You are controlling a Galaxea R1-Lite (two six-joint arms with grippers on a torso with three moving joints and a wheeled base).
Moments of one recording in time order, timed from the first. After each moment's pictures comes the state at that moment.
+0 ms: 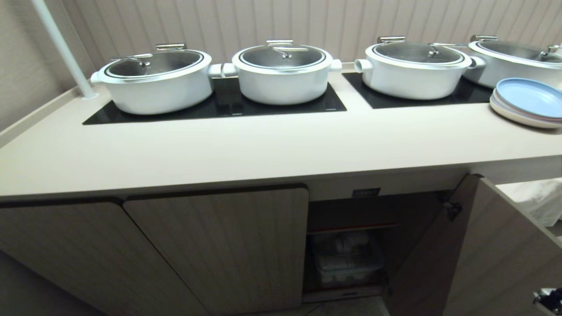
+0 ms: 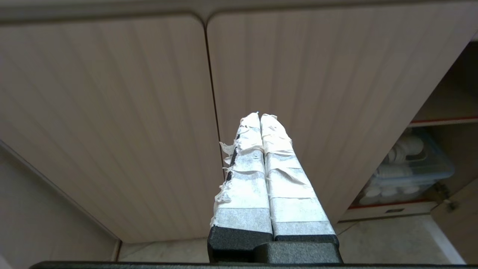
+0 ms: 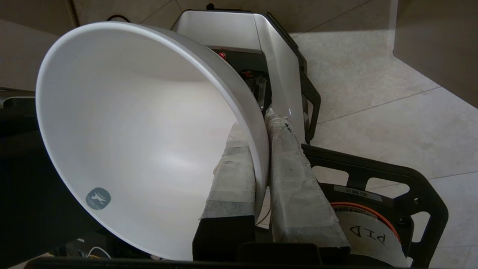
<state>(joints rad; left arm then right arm) 0.00 0.00 0.00 0.00 0.00 0.00 0.32 0.99 -0.33 0.39 0.18 0.34</state>
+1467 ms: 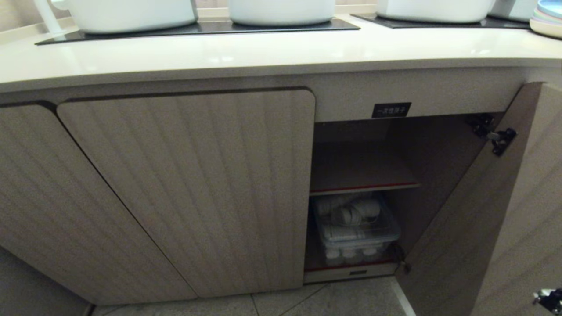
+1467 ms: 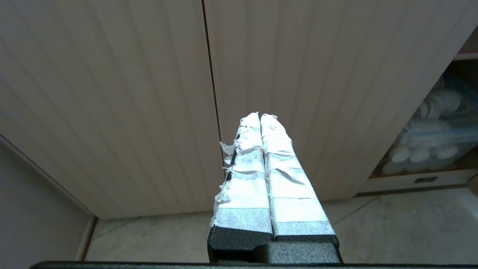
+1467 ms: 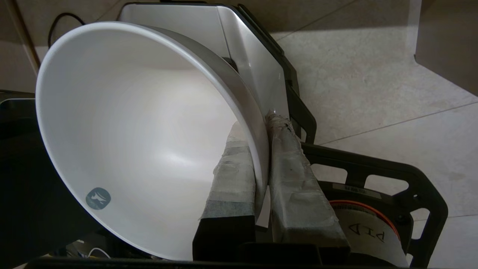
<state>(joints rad) 0.00 0.00 0.00 0.00 0.00 0.00 0.31 1.00 -0.33 0.39 0.18 0.34</state>
